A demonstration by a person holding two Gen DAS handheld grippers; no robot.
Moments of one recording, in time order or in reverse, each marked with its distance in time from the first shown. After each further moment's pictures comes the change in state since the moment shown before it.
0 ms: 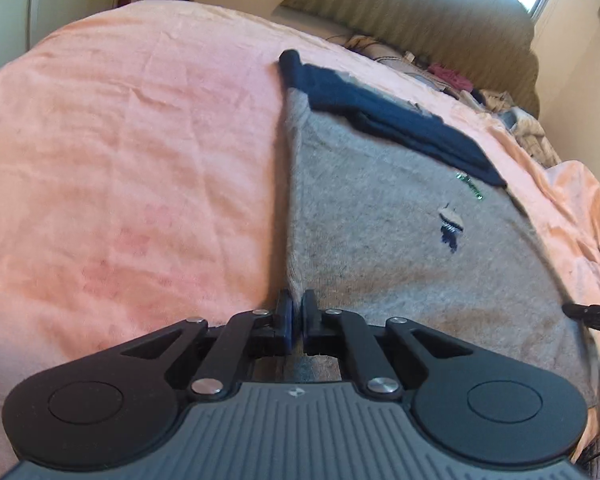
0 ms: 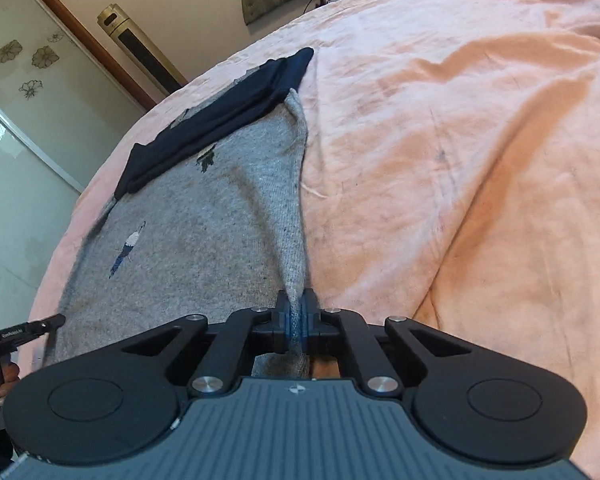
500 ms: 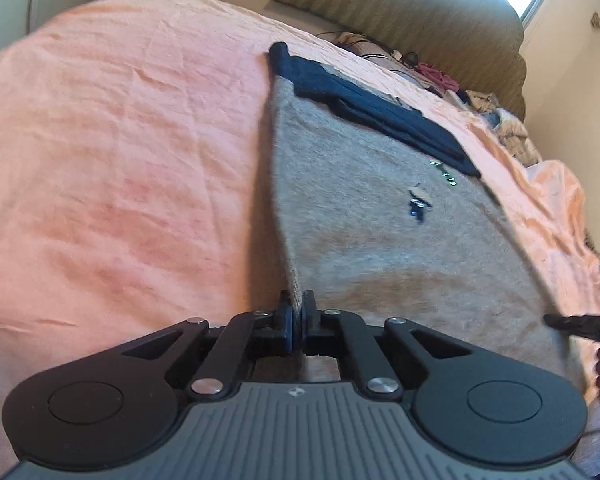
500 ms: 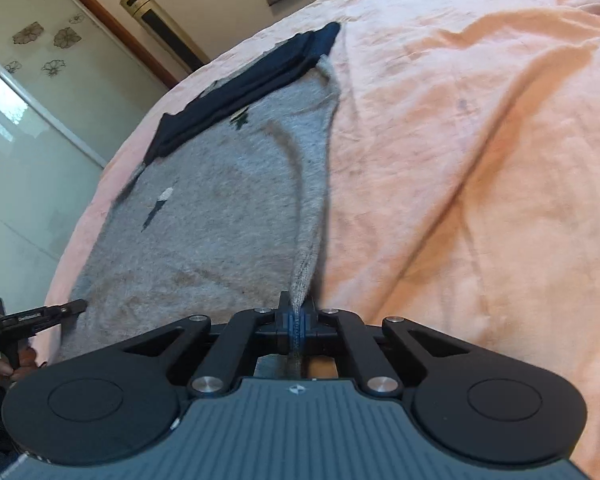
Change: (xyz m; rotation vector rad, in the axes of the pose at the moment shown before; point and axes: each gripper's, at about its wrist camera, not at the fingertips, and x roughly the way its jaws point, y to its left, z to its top) left arm -0.028 -0.003 -0.021 -0.003 0.037 -0.023; right arm -0.030 0.001 -0.030 -0.023 0.047 0.022
